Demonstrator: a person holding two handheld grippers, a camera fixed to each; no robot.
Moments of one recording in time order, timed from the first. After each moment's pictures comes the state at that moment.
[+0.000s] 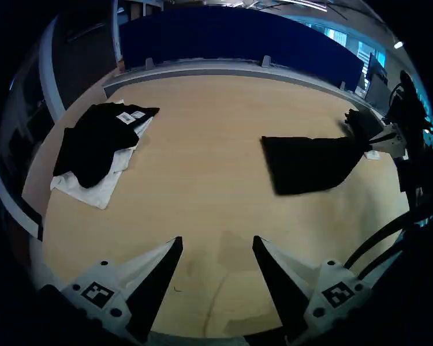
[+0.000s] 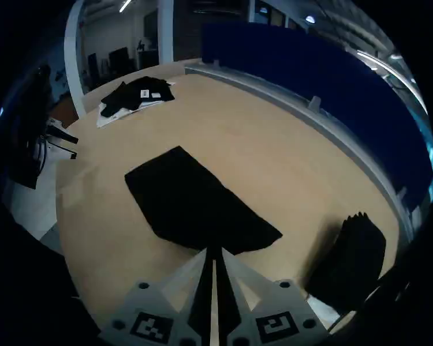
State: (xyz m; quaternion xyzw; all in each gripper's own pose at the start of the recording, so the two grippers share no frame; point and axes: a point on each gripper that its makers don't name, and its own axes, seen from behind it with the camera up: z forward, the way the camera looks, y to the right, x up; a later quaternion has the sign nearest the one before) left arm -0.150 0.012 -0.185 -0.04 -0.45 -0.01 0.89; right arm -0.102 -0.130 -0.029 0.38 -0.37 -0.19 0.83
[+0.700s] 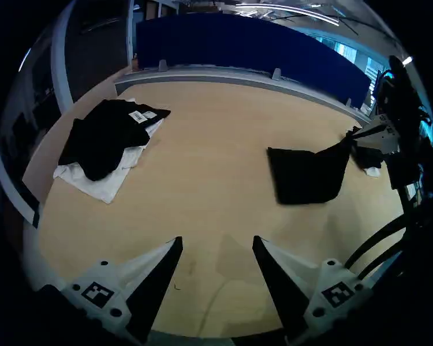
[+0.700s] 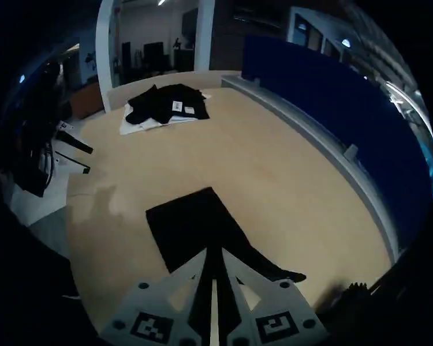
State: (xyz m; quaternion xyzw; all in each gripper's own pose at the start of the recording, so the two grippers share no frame) left arm -0.143 0.009 -0.188 -0.02 -0.43 -0.05 0.90; right arm -0.070 -0.232 -0.010 0.46 -0.33 -0.23 0.79
